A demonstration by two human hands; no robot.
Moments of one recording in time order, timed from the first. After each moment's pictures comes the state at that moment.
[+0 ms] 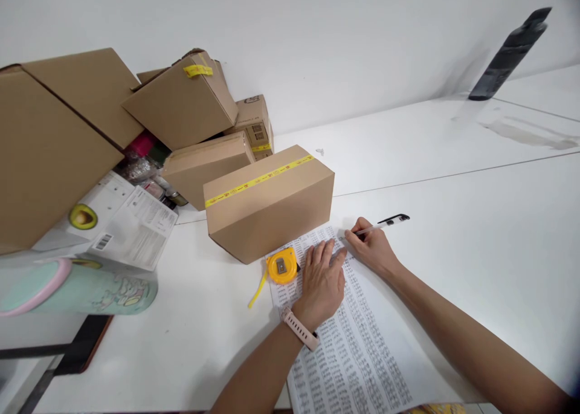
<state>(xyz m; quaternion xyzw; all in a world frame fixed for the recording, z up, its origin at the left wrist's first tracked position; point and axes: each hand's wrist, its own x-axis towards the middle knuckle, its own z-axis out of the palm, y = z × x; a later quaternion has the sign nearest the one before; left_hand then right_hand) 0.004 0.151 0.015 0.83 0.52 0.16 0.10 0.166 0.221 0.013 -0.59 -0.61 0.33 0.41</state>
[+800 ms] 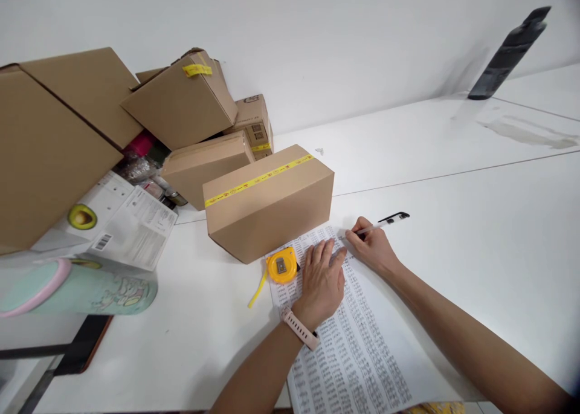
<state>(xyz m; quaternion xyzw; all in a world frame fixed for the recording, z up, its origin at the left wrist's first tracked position) 0.004 0.151 0.015 0.83 0.52 0.16 0.11 0.166 0.221 0.014 -0.59 -0.61 0.33 0.41</state>
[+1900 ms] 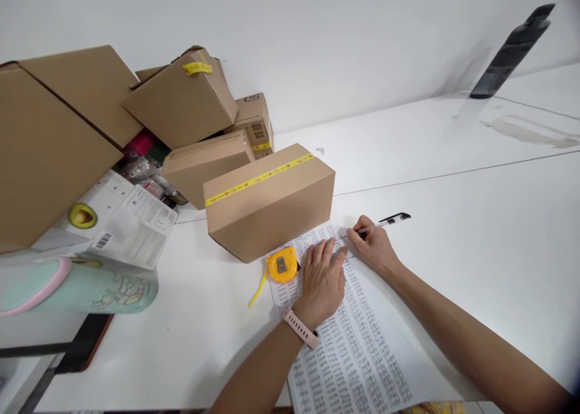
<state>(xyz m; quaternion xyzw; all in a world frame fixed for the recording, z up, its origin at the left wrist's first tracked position) 0.003 0.151 0.014 0.83 0.52 0.16 0.09 0.166 0.219 0.012 -0.60 -0.60 0.32 0.43</state>
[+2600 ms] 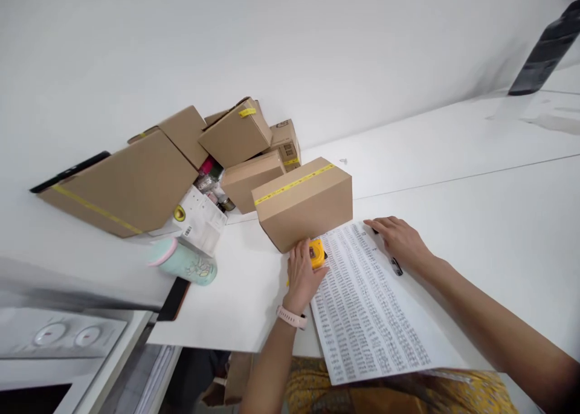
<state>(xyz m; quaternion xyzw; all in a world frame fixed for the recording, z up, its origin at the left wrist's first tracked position) -0.081 0.118 0.041 0.69 0.66 0.26 0.14 0.190 0.213 0.007 -0.48 -0.84 -0.02 0.25</state>
